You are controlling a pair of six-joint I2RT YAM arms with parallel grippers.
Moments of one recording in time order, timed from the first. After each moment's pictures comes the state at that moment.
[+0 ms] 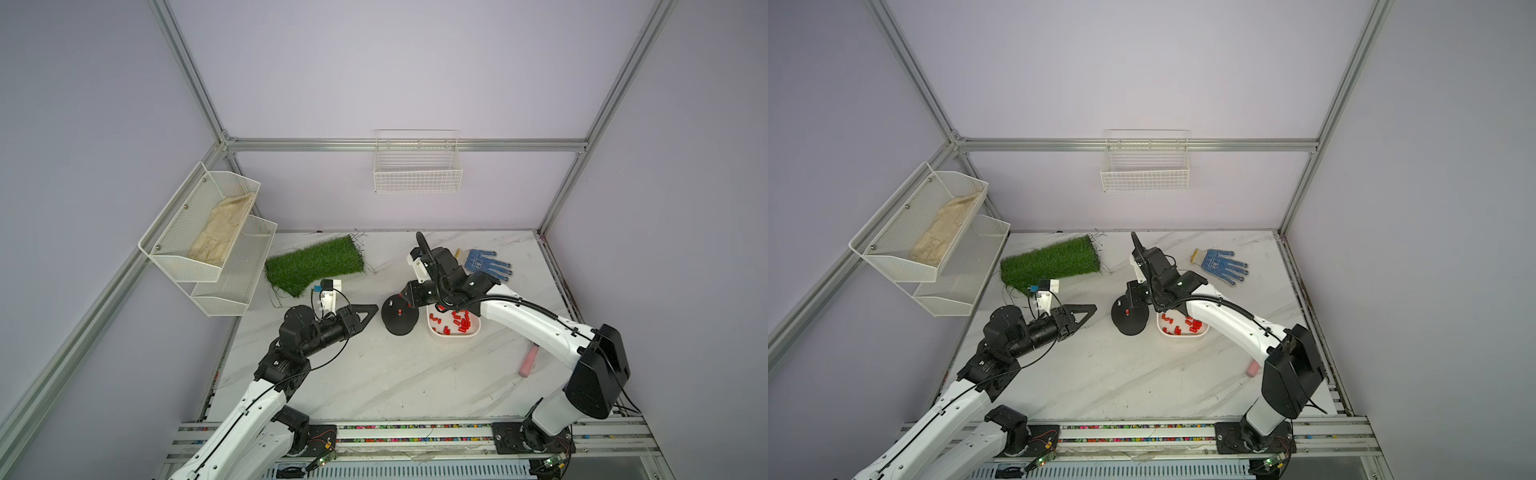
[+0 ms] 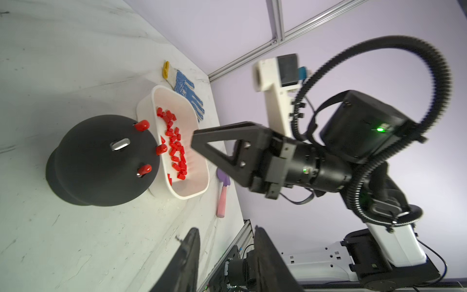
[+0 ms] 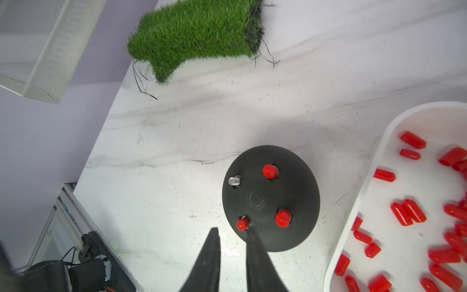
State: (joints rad) left arm -0.38 0.77 0.54 0.00 0.54 -1.01; right arm 0.70 1.56 1.37 -0.54 -0.12 0.45
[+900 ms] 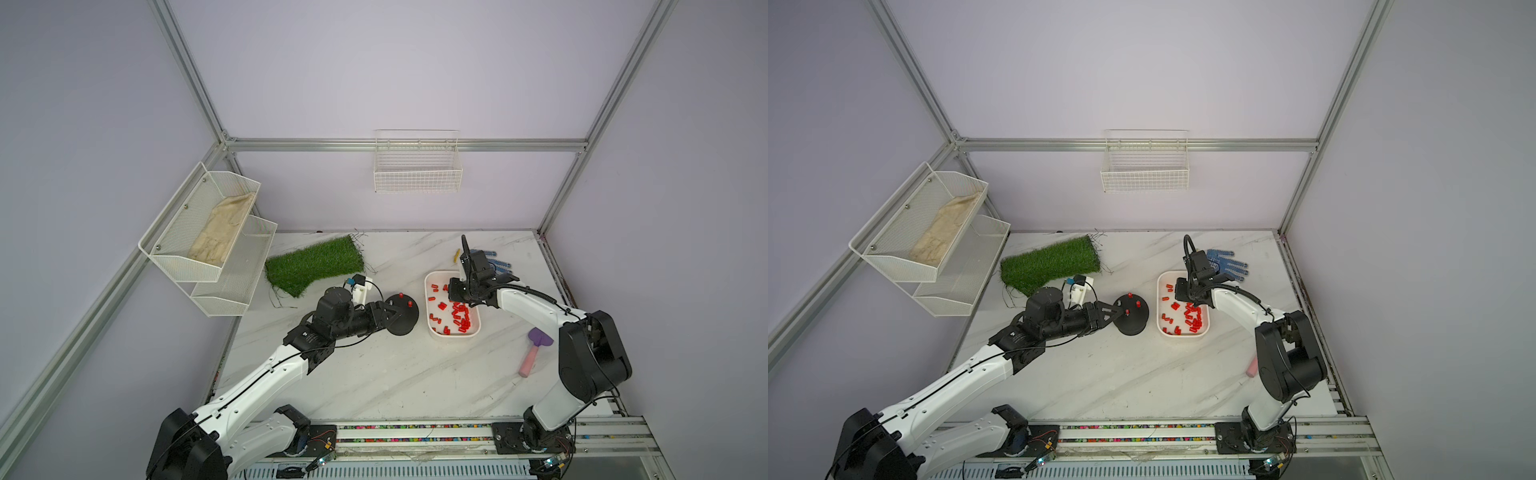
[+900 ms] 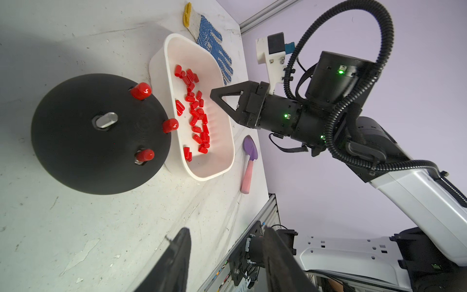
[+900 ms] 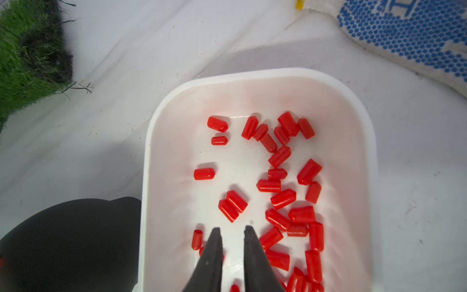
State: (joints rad) left arm -0.55 1.06 0.73 -0.10 0.44 -0.93; right arm 0.37 1.69 1.14 -0.41 -0.03 0.46
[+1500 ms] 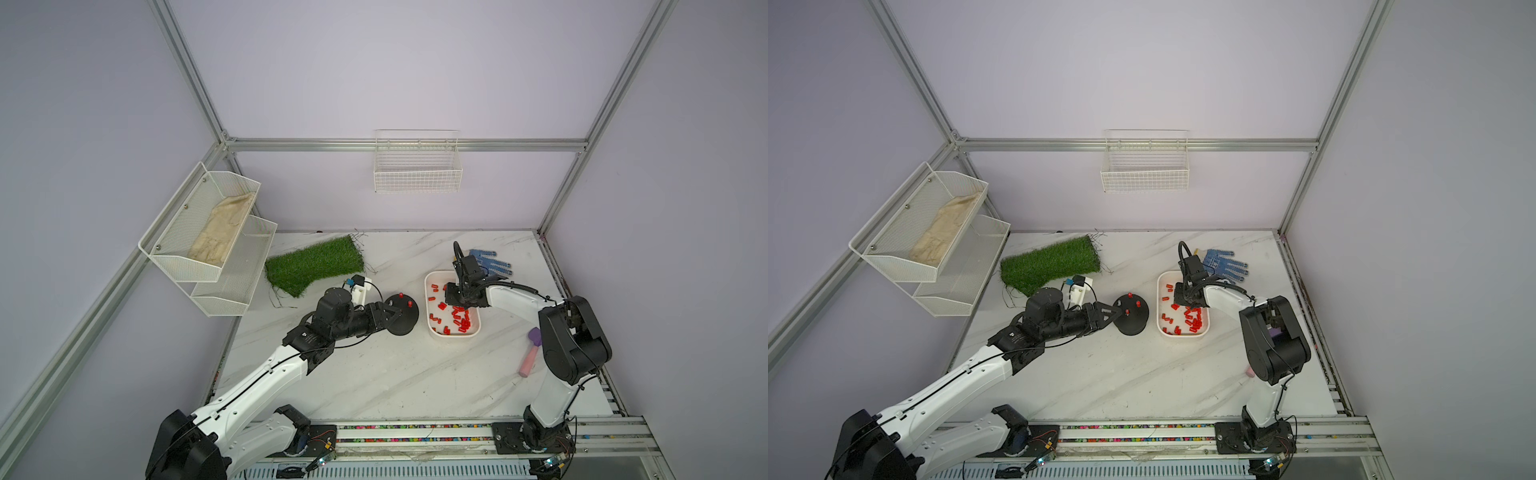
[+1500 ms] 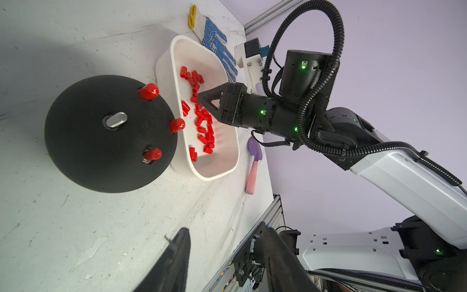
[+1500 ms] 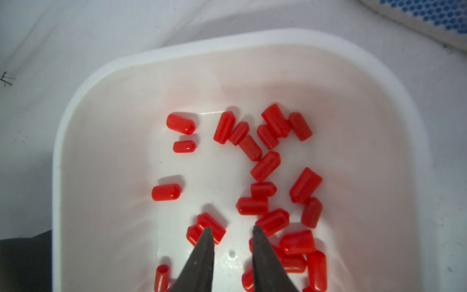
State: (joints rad) left arm -0.56 1.06 0.73 -0.12 0.43 -0.92; right arm 0.37 1.79 1.15 -0.39 0.05 0.47
